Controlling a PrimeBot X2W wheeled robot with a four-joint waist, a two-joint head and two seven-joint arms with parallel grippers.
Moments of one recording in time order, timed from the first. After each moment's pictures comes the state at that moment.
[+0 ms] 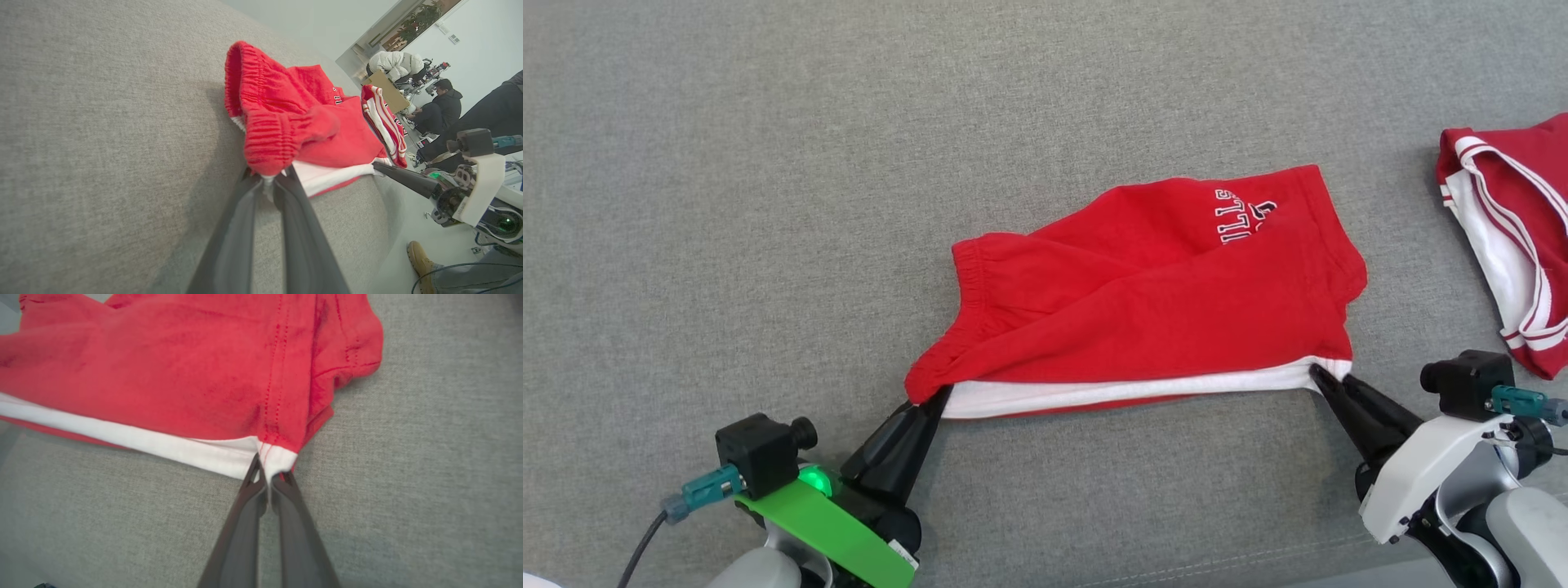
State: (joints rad) left arm -0.25 0.51 -0.76 0.03 -1.02 -0.12 -0.26; right arm -0.13 -0.49 0.35 0.09 0.64 0.13 0.06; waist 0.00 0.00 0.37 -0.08
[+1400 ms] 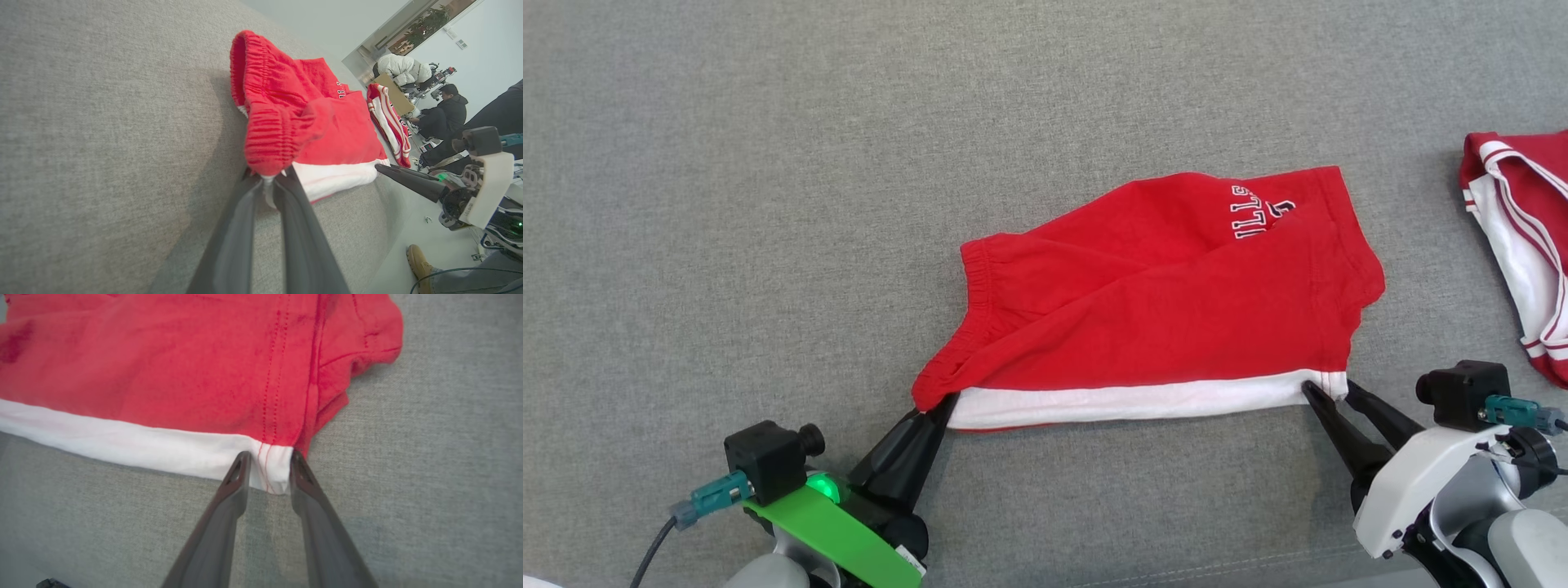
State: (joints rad) left arm -0.24 0.49 -0.76 0.04 -1.02 -0.13 -0.26; right arm -0.03 -0.39 0.21 -0.03 0.53 0.13 0.21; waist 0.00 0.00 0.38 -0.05
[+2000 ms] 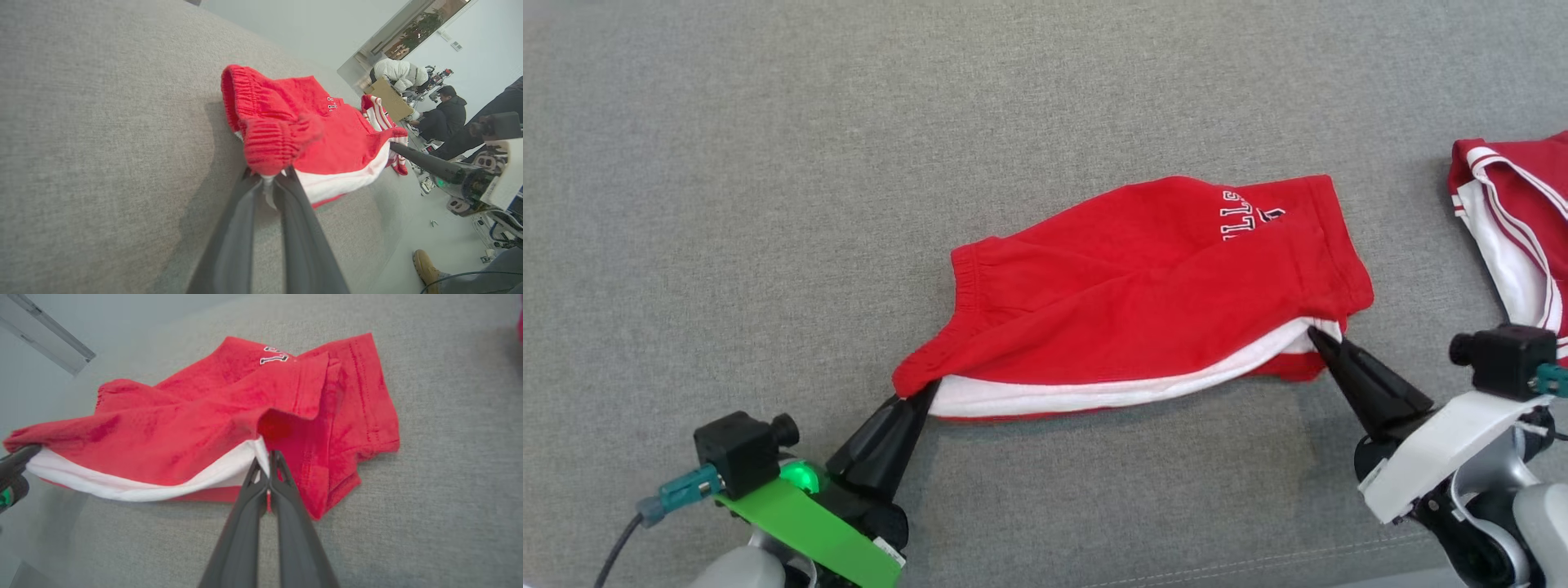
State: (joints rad) left arm -0.24 0.52 -0.75 0.01 -1.03 -0.12 -0.26; right arm -0.06 -0.39 0.21 -0.11 0.63 0.13 0.20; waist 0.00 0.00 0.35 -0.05
